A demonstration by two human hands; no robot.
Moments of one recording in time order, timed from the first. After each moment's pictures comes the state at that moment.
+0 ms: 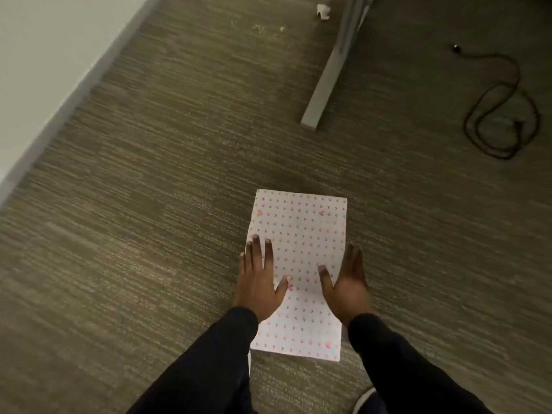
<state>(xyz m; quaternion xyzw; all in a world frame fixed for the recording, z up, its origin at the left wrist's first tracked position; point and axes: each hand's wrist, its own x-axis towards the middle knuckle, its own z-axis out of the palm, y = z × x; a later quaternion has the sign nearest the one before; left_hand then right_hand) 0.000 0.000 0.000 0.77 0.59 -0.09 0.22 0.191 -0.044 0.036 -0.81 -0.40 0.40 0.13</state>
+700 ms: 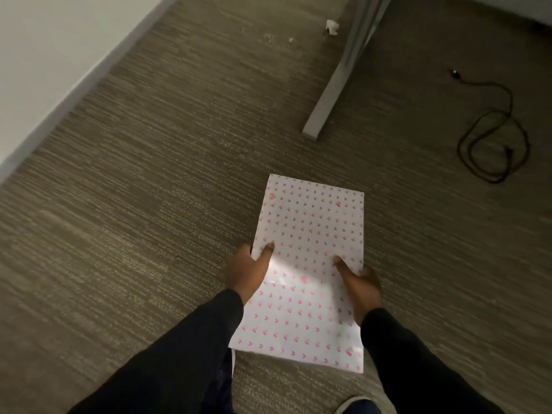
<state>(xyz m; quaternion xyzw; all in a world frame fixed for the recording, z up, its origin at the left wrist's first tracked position) 0.013 0.035 0.044 0.40 0.73 0.16 0.52 0.239 -0.034 0.048 -0.79 -0.12 0.52 0.30</state>
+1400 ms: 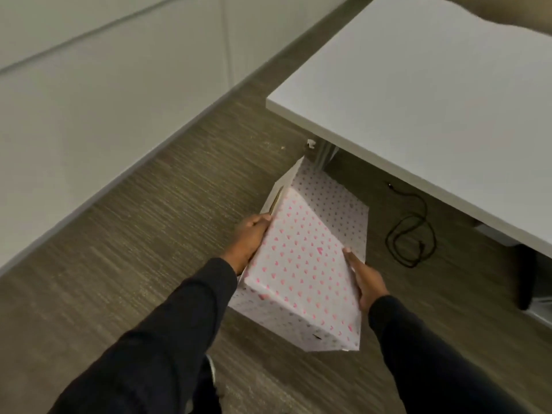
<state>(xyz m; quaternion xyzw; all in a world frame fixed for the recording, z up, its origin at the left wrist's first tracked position) 0.105 0.123 0.474 0.37 0.61 0.31 0.62 0.375 0.050 0.429 -0.70 -0.07 0.62 0.35</state>
